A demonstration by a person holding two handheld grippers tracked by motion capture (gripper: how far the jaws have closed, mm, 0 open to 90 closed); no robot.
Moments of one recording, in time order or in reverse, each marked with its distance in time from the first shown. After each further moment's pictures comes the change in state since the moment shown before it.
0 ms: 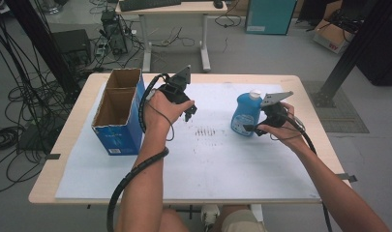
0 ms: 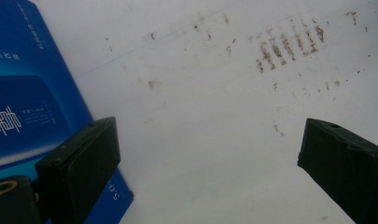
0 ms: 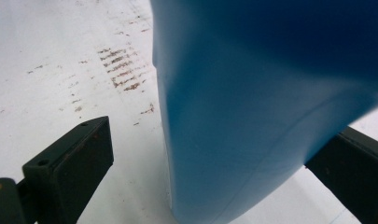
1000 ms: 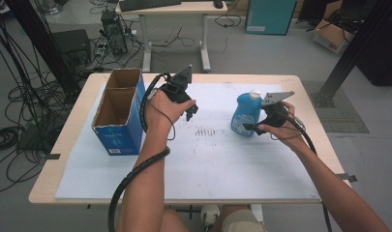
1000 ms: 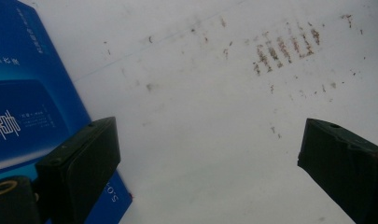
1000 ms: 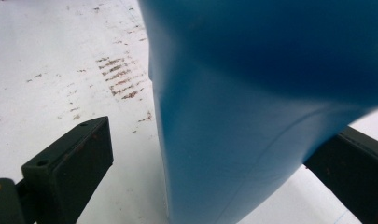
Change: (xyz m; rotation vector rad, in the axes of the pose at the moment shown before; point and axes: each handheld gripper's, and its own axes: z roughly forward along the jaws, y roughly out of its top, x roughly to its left) left arm -0.003 0.002 -0.001 -0.004 -0.004 0.002; right arm -0.001 0.001 -0.001 -0.031 -0.007 0.003
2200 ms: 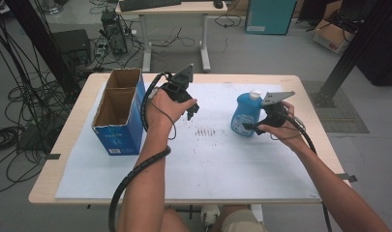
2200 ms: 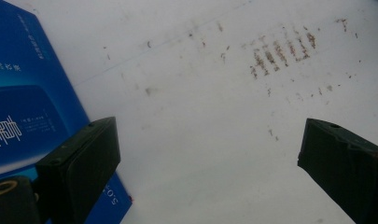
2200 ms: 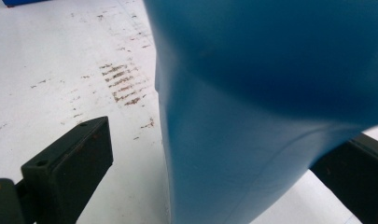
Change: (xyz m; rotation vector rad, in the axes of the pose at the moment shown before) left arm -0.002 0.002 -0.002 -0.009 0.004 0.008; right arm 0.000 0.001 0.000 -0.026 0.006 -0.009
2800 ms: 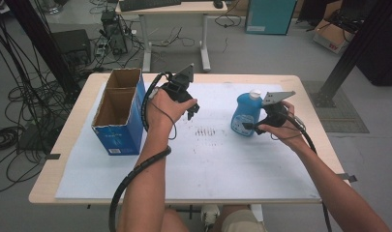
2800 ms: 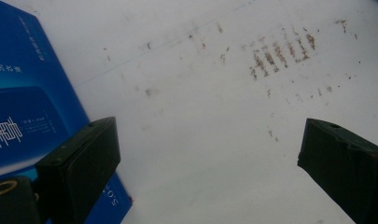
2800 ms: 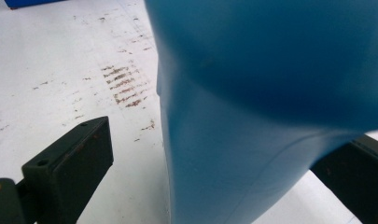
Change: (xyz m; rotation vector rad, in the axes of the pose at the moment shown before) left arm -0.001 0.001 -0.001 -0.002 0.003 0.001; right arm 0.000 0.001 -0.001 -0.009 0.003 -0.006
